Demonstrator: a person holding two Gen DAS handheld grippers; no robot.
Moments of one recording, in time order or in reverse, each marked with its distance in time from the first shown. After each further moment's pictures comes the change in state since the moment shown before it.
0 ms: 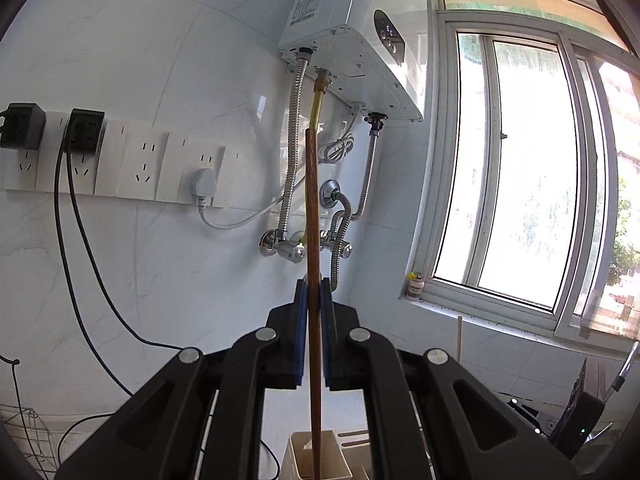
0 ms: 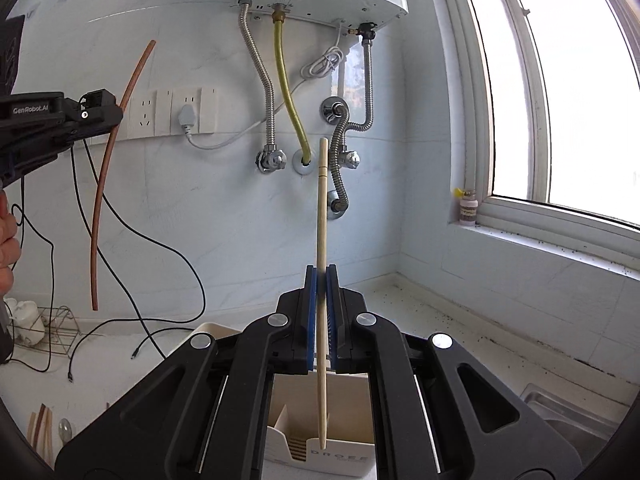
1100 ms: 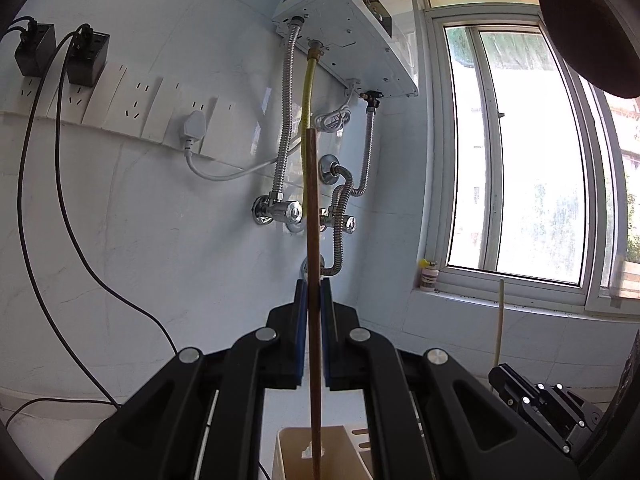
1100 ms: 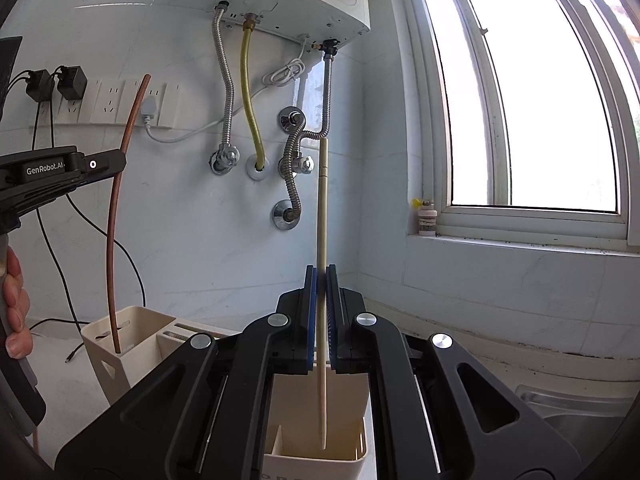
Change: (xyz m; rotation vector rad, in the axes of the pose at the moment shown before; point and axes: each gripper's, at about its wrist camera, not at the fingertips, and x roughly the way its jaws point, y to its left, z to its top) left arm 0.051 -0.004 -0.107 0.029 -0.103 0.031; right arm 0.026 -0.014 -0.067 -0.016 -0.146 -0.167
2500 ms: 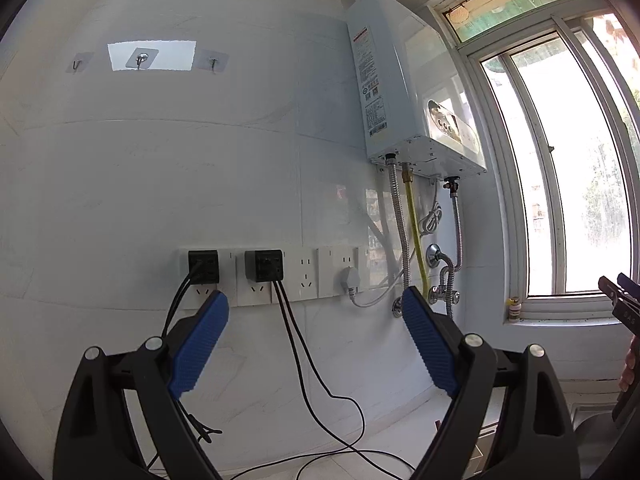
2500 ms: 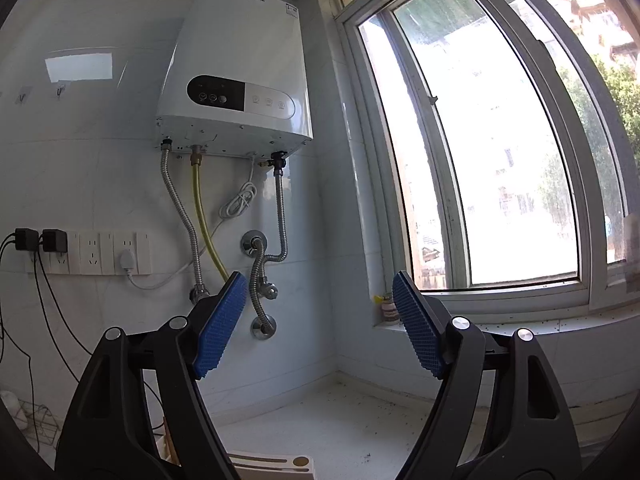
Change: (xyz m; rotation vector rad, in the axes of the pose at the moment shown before) left arm -0.176 0.064 0.171 0.206 -0.105 0.332; right arm -0.071 -0.075 0.160 0.154 -0.169 -0.024
